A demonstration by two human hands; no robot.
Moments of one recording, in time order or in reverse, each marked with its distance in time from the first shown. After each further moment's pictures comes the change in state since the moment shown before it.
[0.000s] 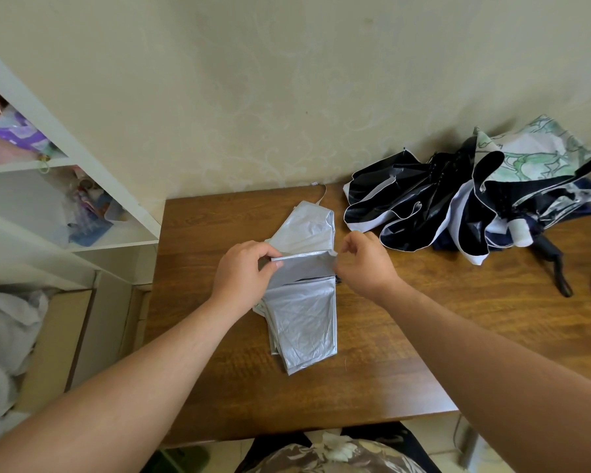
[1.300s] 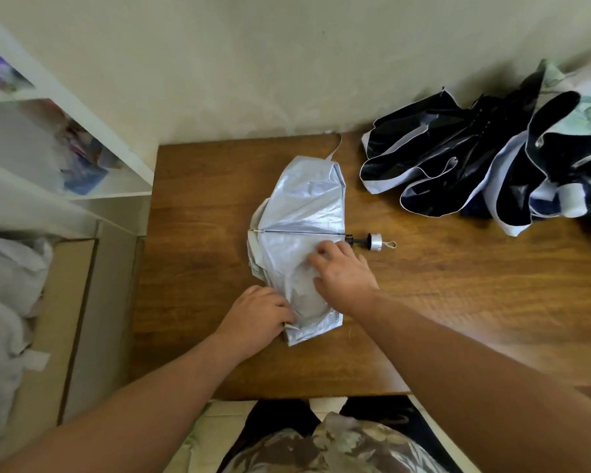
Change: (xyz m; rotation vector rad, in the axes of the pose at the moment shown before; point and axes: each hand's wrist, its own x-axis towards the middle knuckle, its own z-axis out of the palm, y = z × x) left_hand -0.089 -0.054 0.084 0.418 -0.505 0.301; right_hand -0.018 0.035 0.089 -0.585 -0.310 -0.335
